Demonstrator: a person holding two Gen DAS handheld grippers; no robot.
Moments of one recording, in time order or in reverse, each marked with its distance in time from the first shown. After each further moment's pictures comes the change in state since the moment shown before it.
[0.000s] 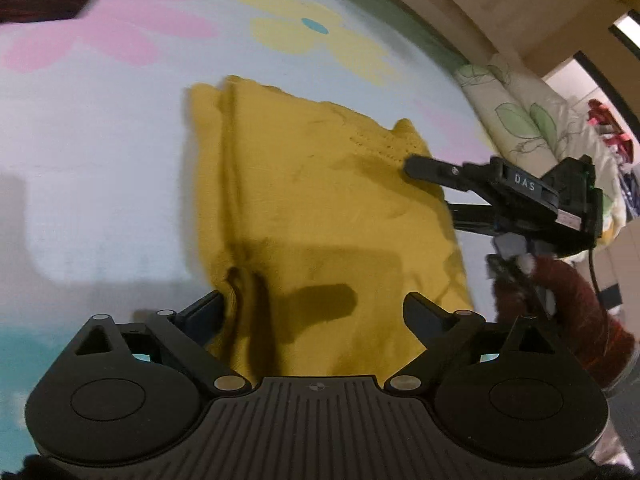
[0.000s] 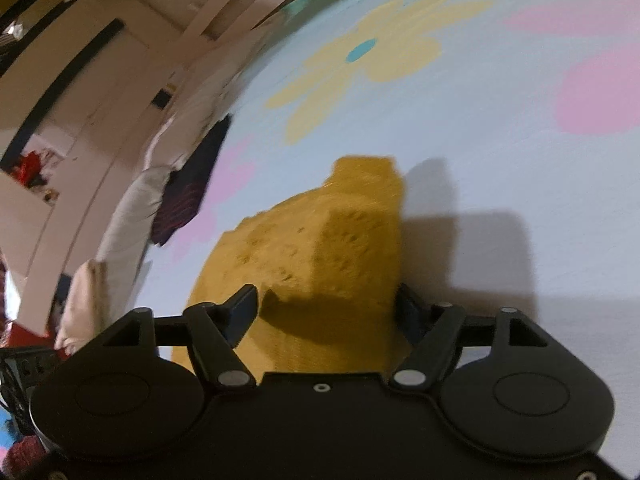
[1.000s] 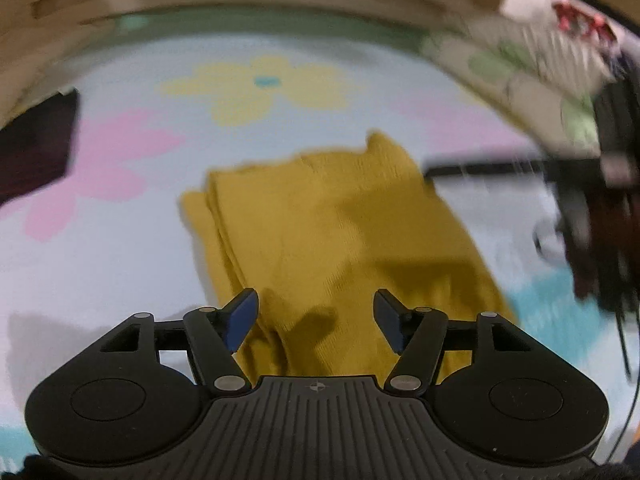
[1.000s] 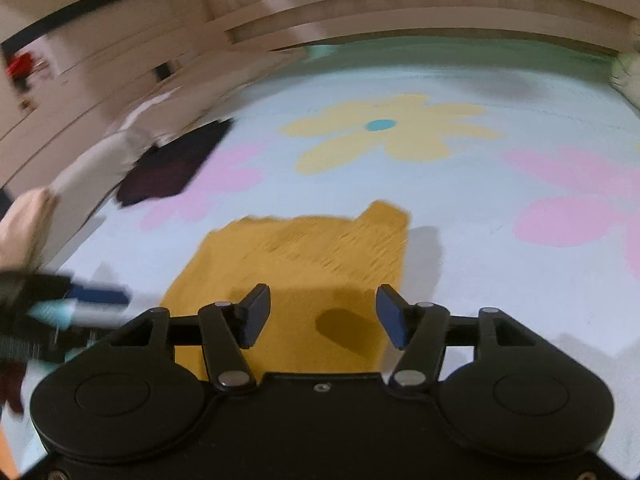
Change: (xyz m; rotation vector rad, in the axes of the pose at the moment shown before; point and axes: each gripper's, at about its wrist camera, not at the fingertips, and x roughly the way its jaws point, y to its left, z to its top) left arm -0.021 -0.055 -0.005 0.421 -0.055 0.208; right arm -0.044 0.091 -0.037 -0.336 -0.164 -0.337
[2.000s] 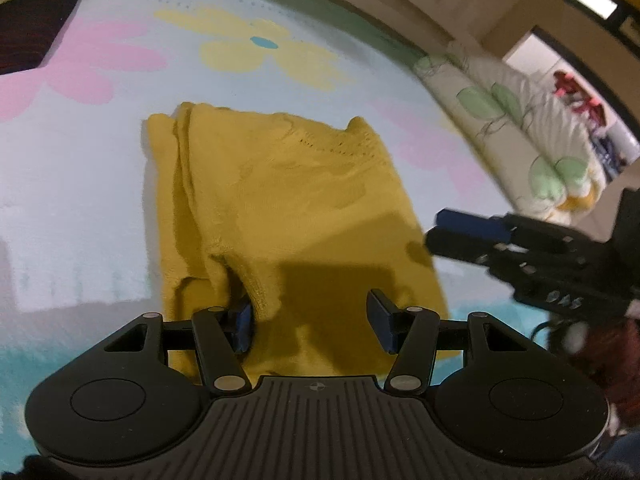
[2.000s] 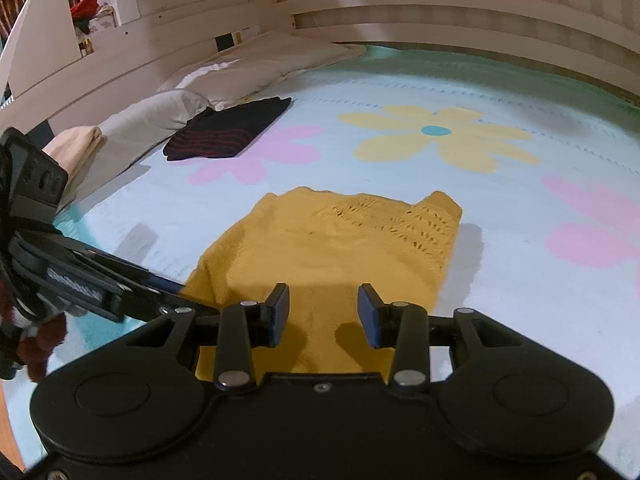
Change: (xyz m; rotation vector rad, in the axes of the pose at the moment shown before) left arm 0.021 0.016 -0.015 -0.273 0.000 -0.228; right arm -0.030 0.040 -0.030 -0.212 0.011 0.080
